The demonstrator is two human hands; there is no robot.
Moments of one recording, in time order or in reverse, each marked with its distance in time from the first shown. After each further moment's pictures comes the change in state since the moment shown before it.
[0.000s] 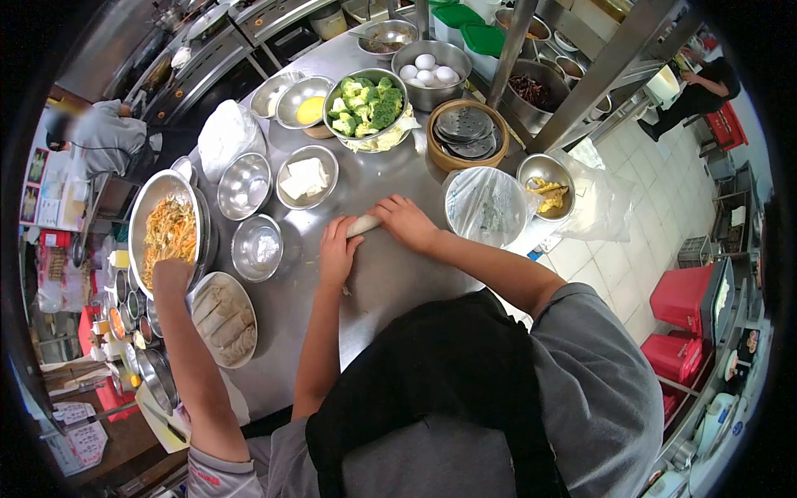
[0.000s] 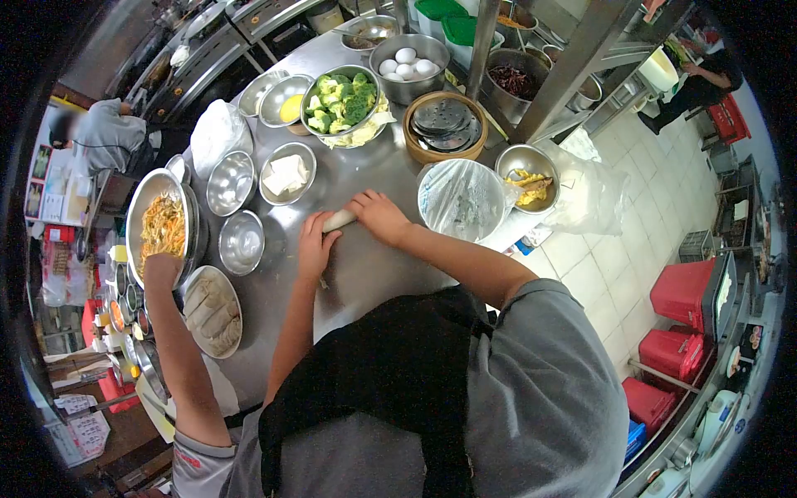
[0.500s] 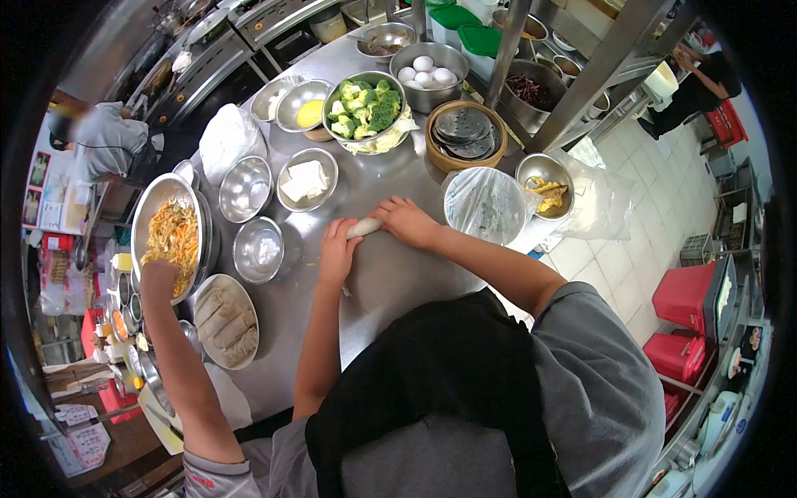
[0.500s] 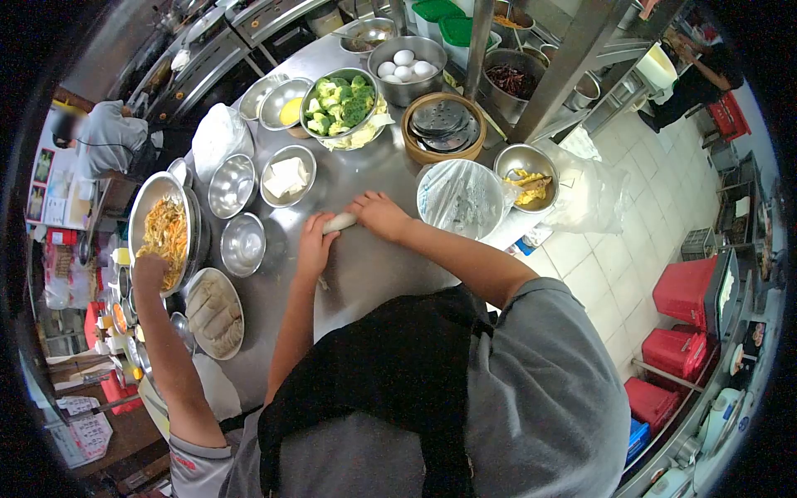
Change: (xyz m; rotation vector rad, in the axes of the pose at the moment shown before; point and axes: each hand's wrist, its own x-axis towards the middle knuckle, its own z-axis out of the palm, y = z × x) left_hand 0.004 -0.006 0.001 -0.004 -0.055 -0.018; right_hand 0.004 0.005 -0.006 0.034 -0.145 0.015
